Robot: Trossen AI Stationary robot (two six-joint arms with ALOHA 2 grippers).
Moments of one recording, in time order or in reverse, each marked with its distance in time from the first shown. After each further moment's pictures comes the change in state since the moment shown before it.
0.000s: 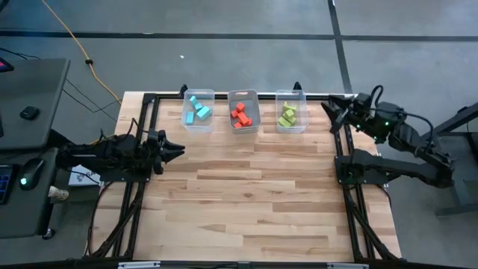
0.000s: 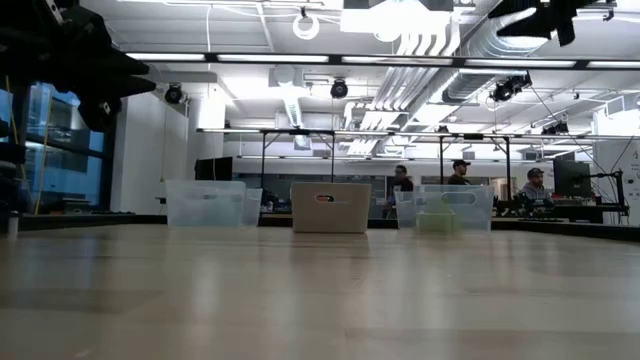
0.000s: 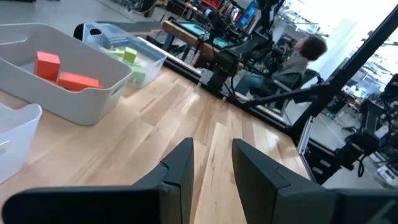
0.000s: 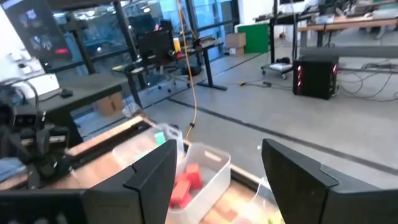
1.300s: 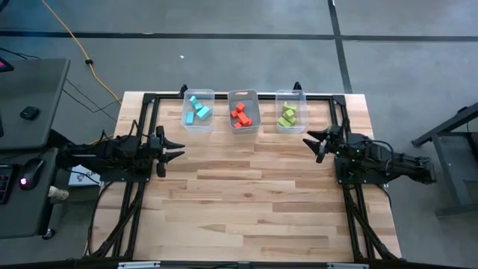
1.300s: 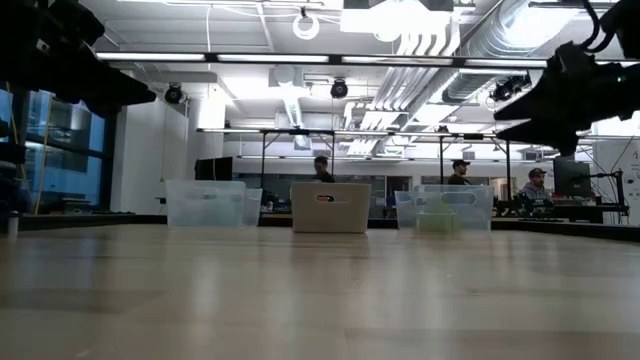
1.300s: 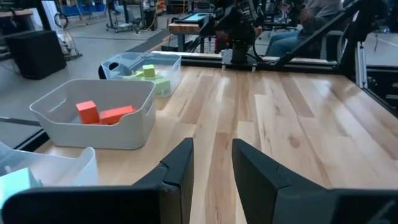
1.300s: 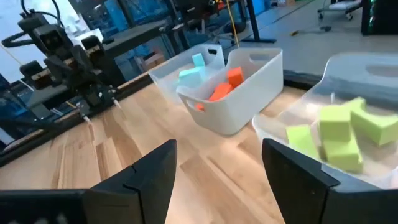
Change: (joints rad) left arm 0.000 0.000 0.000 -0.067 -0.045 0.460; right arm 0.207 -0.414 -0.658 0.151 -0.035 0.194
